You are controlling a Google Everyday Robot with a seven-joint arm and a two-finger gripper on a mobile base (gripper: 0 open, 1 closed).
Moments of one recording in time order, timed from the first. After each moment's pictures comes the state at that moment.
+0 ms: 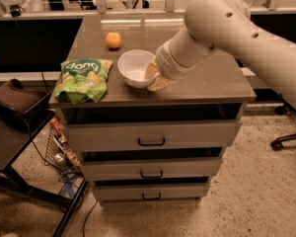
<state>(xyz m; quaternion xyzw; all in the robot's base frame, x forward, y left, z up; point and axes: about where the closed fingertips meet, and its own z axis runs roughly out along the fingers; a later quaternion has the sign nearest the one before) 0.619 -0.022 0.841 -0.87 0.39 -0.05 0.30</state>
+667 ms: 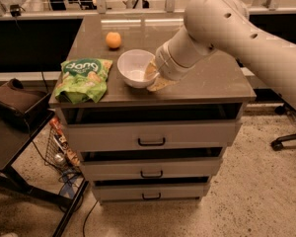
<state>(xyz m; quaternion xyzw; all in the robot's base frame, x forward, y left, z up) 0.618 -0.019 0.838 -0.87 0.39 -0.05 0.29</state>
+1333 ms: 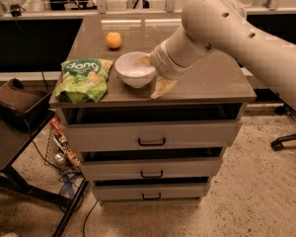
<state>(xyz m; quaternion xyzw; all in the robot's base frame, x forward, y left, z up) 0.617 -0.017 0.835 -0.87 0.39 -0.05 0.29</state>
